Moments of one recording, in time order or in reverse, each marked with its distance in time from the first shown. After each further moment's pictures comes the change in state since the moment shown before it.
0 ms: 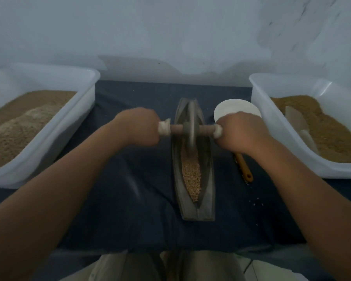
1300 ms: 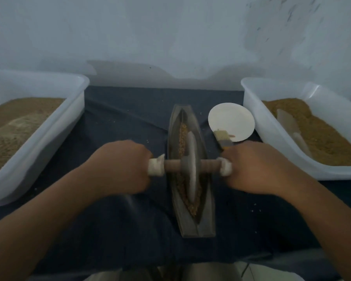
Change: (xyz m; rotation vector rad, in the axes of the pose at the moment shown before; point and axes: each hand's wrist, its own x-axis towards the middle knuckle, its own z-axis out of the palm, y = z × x) left_hand -0.067 -0.001 0.034 0.033 0.138 0.102; right_hand -0.077 0.008 -0.007 0.068 -0.137 -0.118
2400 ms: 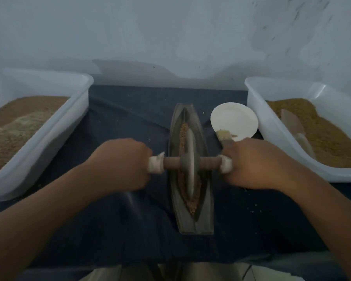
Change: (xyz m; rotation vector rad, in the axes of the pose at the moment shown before) left_hand 0.004 -0.005 0.010 0.064 0.039 -0.006; right_hand 0.011 0.006 0.000 0.011 -0.044 -0.025
